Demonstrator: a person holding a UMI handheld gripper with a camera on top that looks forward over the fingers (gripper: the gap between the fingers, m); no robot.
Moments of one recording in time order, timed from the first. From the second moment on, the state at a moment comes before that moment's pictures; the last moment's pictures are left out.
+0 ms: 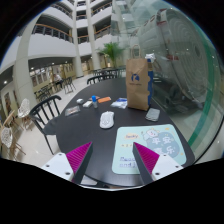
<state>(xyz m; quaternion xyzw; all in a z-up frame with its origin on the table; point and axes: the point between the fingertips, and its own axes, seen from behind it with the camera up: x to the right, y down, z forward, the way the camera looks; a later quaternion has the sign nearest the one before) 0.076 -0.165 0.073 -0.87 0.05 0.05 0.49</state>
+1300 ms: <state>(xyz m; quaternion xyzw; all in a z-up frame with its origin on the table) 0.075 -0.026 0.107 -0.85 -0.01 -0.02 0.53</state>
